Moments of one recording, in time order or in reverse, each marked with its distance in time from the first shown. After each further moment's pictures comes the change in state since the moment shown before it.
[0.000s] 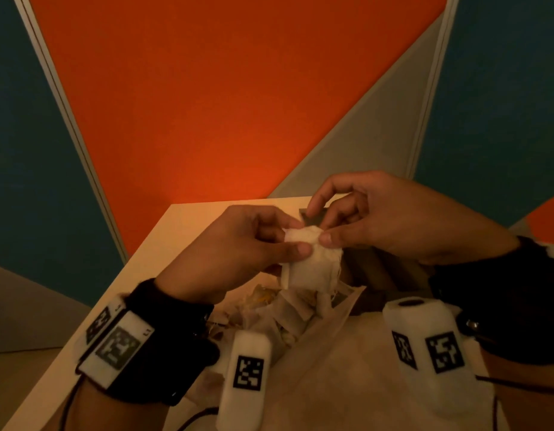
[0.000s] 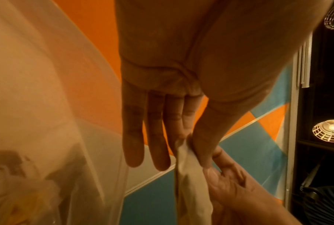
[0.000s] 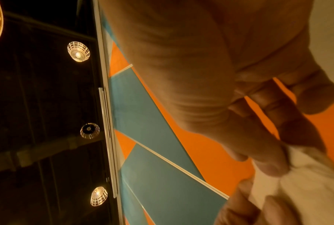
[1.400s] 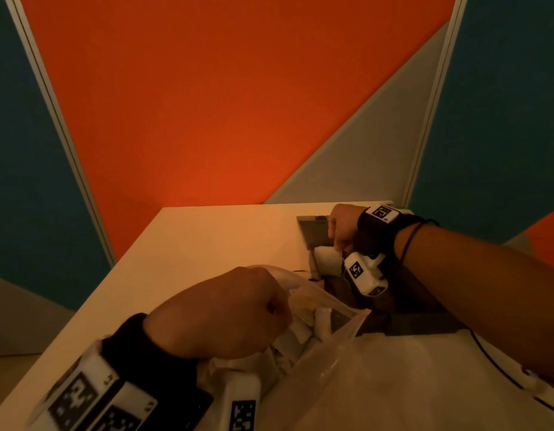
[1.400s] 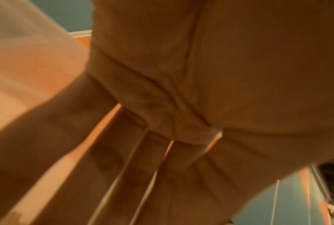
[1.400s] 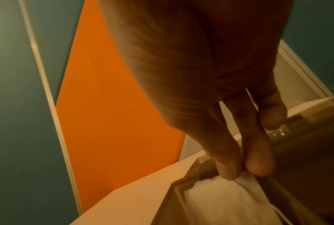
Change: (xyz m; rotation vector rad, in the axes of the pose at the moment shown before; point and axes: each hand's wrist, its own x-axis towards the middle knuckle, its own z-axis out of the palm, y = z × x) left_hand 0.008 -0.024 0.001 0.794 -0.291 -0.218; right_hand 0.179 0.166 -0.029 -0.717 -0.095 0.502
